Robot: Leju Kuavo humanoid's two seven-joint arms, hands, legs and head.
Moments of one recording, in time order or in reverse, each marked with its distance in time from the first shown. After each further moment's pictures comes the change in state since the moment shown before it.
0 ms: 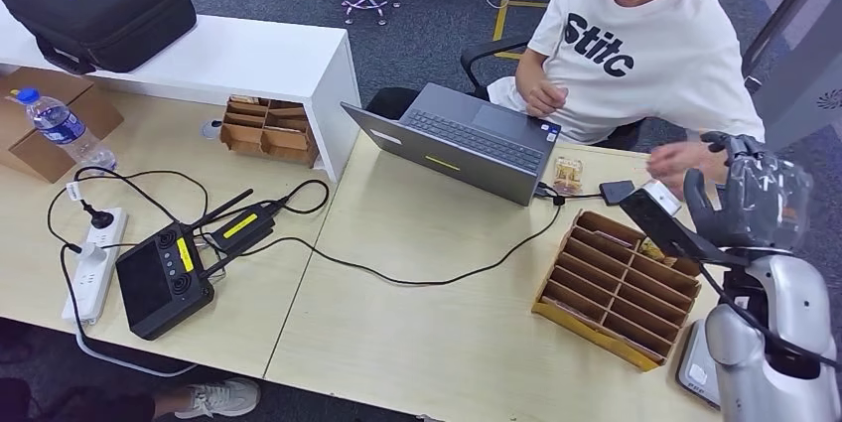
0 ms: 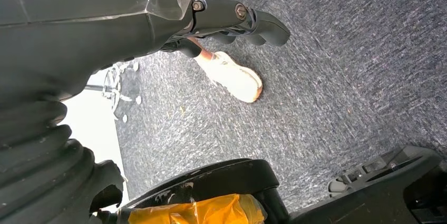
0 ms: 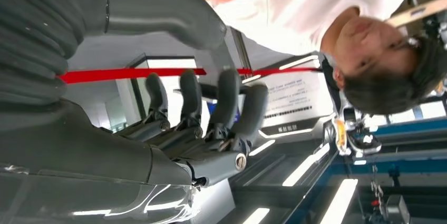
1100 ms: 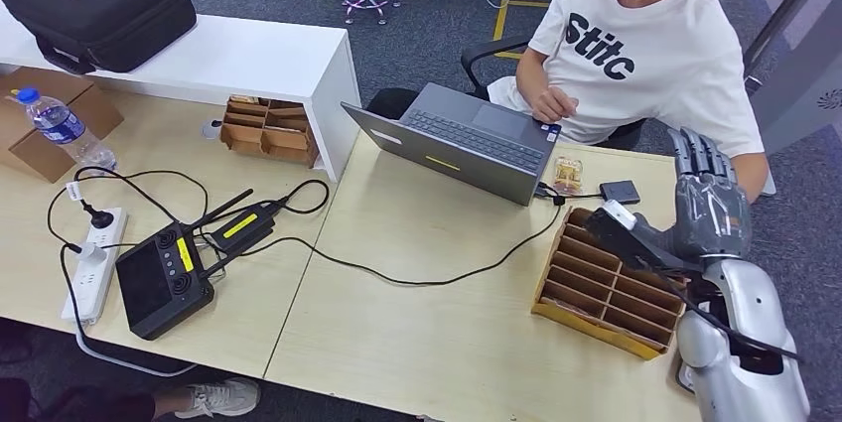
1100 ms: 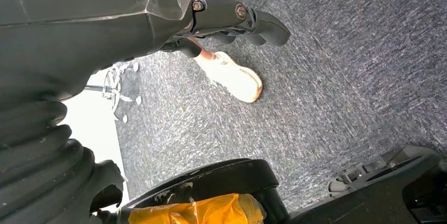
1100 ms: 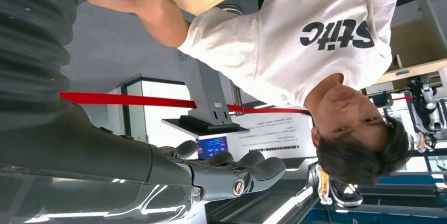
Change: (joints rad) left arm -0.002 0.000 0.001 0.000 -0.002 -0.002 0.000; right arm 0.007 -0.008 0.081 0.096 -0.018 0.027 0.001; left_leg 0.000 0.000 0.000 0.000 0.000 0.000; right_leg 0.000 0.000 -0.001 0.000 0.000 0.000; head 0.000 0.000
